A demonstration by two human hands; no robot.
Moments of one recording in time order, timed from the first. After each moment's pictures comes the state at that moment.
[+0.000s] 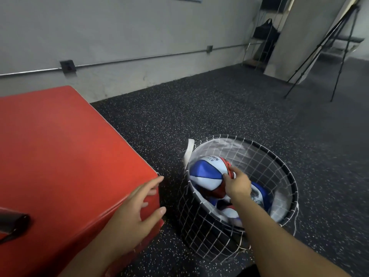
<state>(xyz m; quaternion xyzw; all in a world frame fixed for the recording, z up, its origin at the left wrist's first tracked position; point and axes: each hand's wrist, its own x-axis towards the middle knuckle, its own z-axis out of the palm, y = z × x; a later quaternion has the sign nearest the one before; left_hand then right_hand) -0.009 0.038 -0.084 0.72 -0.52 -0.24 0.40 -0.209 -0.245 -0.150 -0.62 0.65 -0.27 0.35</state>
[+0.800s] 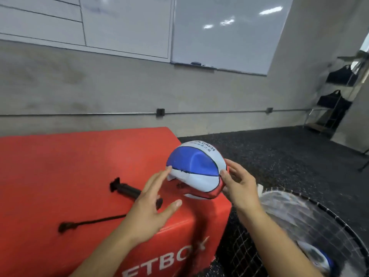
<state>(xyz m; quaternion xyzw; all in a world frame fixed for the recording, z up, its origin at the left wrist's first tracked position) 0.053 0.221 0.015 0.71 -0.46 -0.04 0.53 -0.072 -0.004 0.053 -0.67 0.23 -0.40 0.58</state>
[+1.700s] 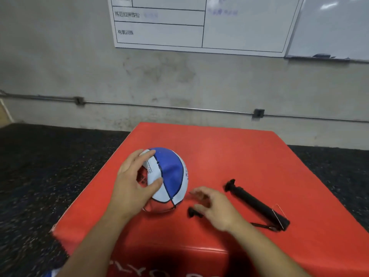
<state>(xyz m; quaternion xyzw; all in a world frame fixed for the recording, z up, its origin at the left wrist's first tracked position) 0.187 0.511 0.017 0.83 -0.20 0.23 0.47 0.151 0.245 -0.035 -0.91 -0.07 -0.02 0.41</state>
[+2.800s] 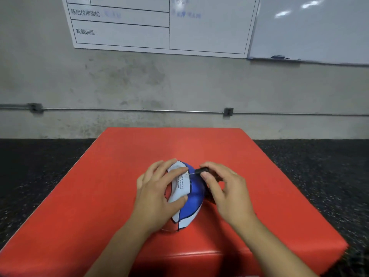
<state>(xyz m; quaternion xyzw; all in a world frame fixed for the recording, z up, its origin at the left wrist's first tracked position) 0.168 0.384 0.013 0.85 -0.32 0.19 0.37 0.098 0.184 0.037 -0.84 -0.07 -0.37 0.40</state>
